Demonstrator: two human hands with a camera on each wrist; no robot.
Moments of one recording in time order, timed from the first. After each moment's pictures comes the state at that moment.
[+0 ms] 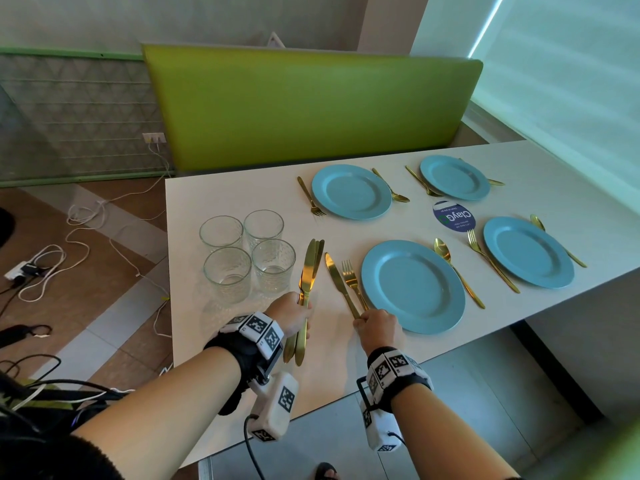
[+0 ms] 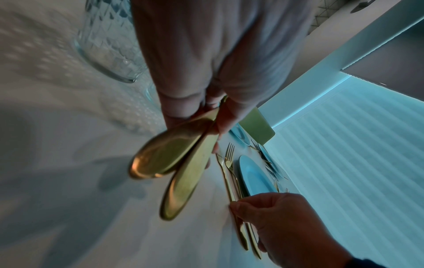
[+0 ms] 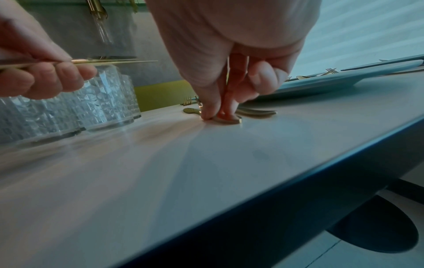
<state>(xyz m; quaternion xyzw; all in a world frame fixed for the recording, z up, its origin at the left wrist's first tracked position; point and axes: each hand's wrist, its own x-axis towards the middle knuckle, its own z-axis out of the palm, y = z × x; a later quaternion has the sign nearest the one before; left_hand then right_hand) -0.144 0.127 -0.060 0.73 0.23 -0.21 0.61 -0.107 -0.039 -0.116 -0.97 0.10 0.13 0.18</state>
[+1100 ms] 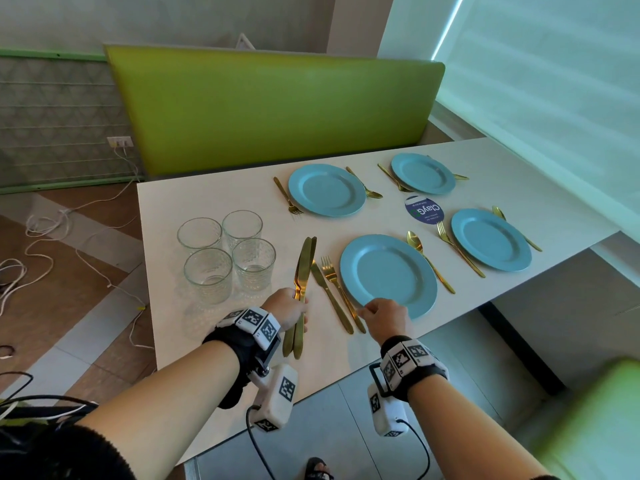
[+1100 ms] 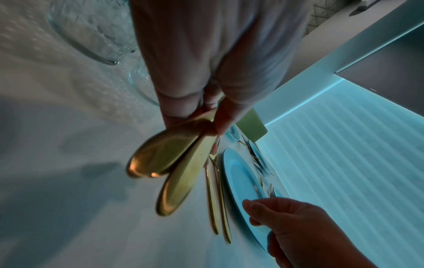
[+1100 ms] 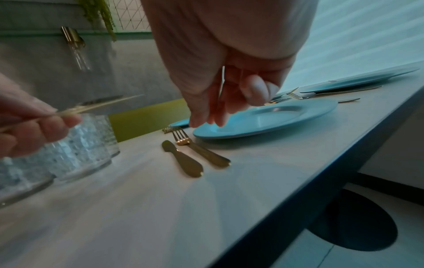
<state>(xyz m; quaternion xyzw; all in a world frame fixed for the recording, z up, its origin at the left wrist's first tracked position) -0.145 0.109 -0.042 0.72 0.22 -0.23 0.62 -0.118 -0.075 -0.078 -0.95 0.13 0.11 0.25</state>
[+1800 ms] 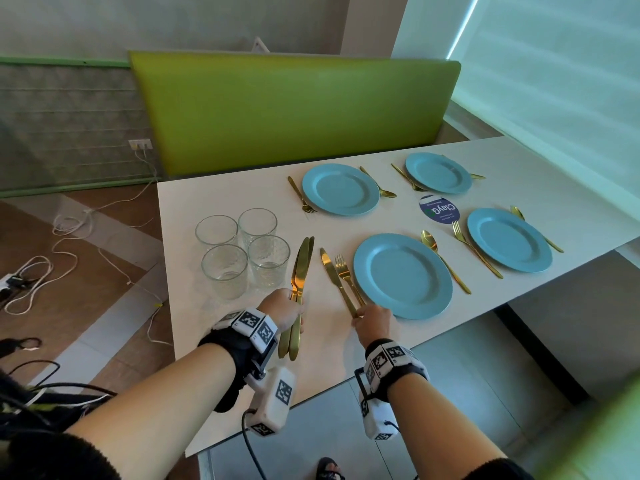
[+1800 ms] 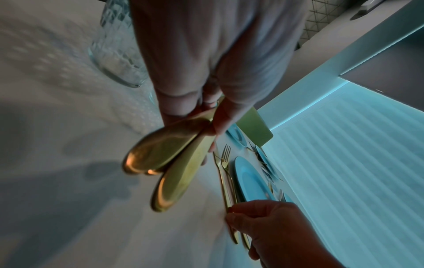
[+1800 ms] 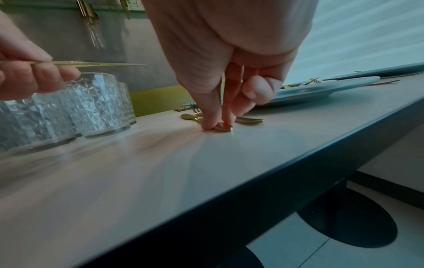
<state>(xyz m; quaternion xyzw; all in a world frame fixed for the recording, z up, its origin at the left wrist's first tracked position) -0.160 0.129 -0.045 0.75 0.23 -0.21 0.58 -0.119 -0.040 -0.122 -0.96 0.10 0.11 0.24</state>
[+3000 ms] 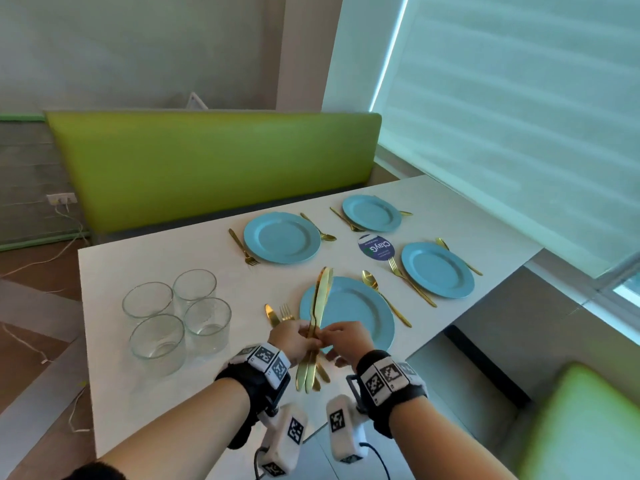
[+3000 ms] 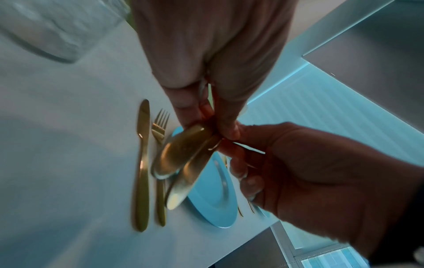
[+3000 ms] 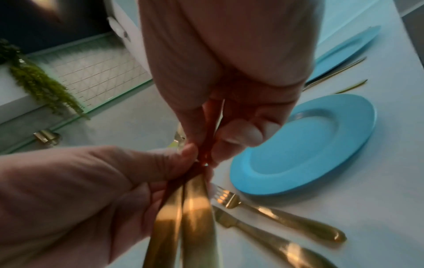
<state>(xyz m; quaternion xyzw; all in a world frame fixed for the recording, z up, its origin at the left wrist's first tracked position) -0.109 0.055 -0.028 0.78 0.08 -0.21 0.58 -0.103 -0.071 -0.015 -0.85 0.13 0.20 0.47</state>
